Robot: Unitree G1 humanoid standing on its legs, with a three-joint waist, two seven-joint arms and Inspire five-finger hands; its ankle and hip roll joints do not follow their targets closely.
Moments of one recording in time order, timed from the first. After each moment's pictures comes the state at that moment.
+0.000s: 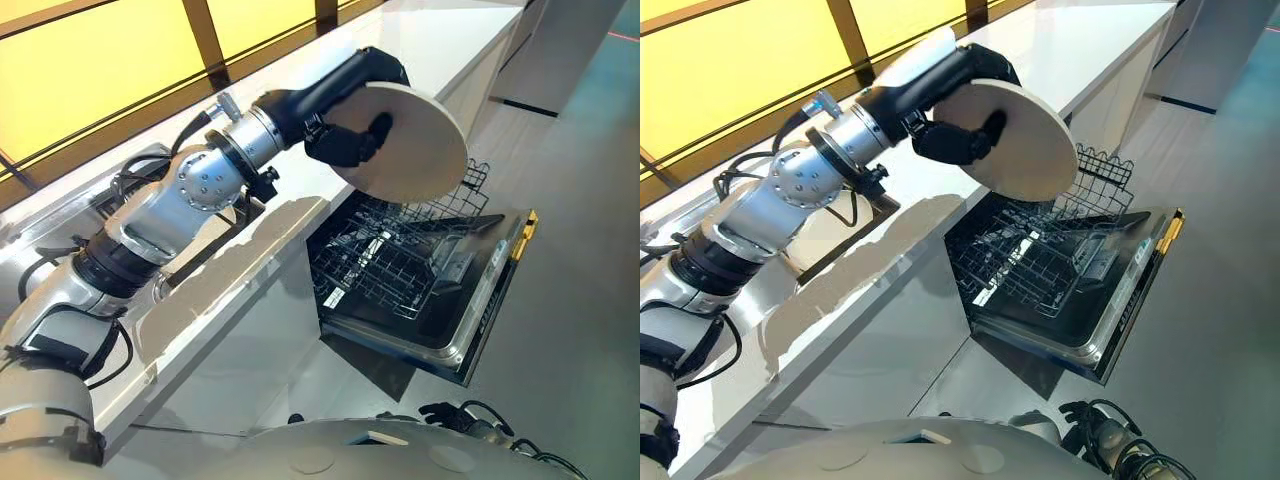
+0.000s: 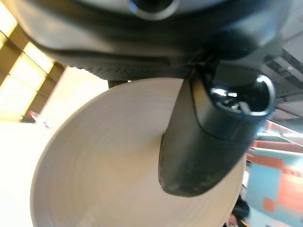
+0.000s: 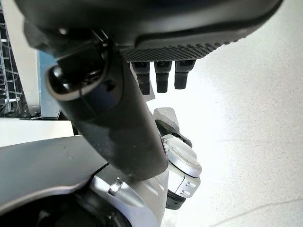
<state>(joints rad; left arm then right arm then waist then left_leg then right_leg) -0.81 0.76 -0.60 -0.16 -0.04 -0.04 -0.08 0.06 -0.34 0.44 1.19 -0.13 -0.02 0.07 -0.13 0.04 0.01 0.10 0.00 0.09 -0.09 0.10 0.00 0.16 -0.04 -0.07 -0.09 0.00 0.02</state>
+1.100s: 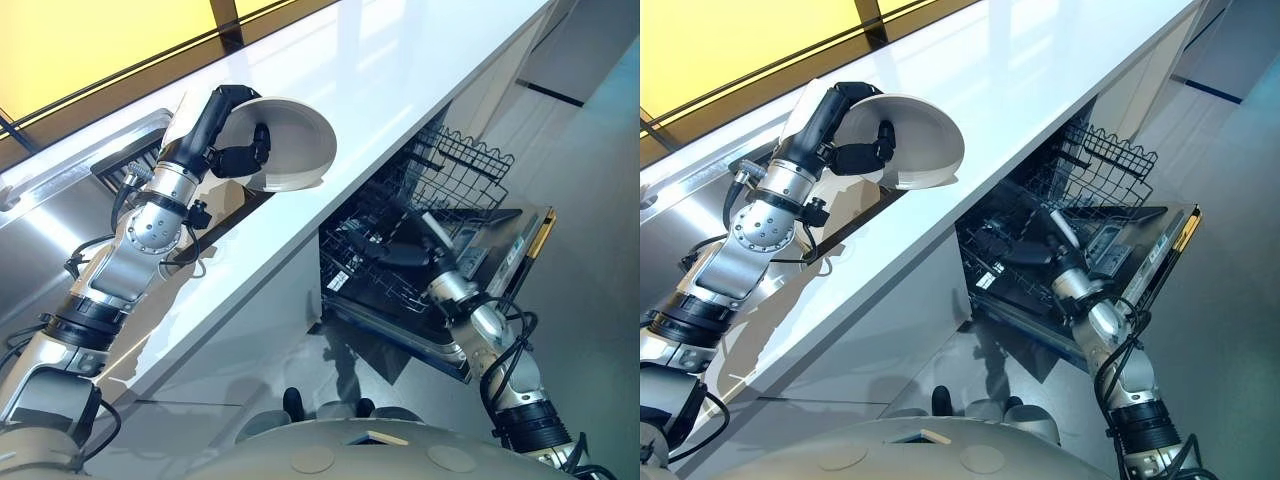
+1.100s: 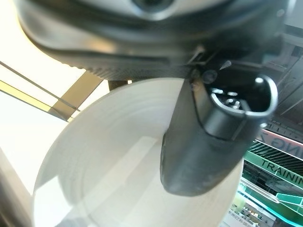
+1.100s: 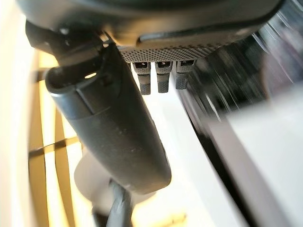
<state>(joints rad) -0.38 0.79 -0.28 0.00 0.07 -0.09 0.15 0.06 -0.40 0.10 -0.14 0.42 -0.08 0.08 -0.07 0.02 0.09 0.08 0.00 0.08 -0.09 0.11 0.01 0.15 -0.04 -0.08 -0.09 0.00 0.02</state>
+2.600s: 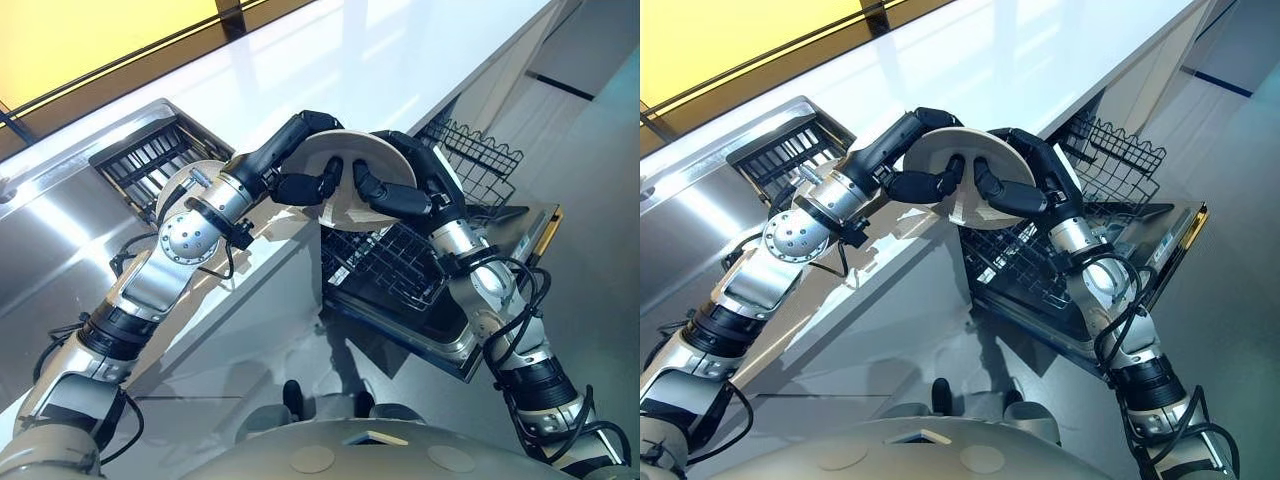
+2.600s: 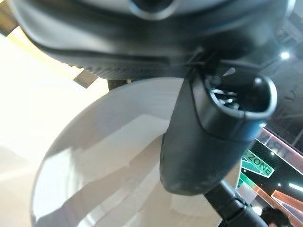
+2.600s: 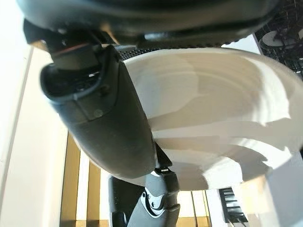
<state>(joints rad) -0.40 0.69 -0.36 -0.19 0.01 -0.10 -0.09 -0.12 -0.47 0.22 -0.22 0.58 -0.03 0.06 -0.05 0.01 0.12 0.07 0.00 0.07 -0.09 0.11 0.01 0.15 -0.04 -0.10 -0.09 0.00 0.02</state>
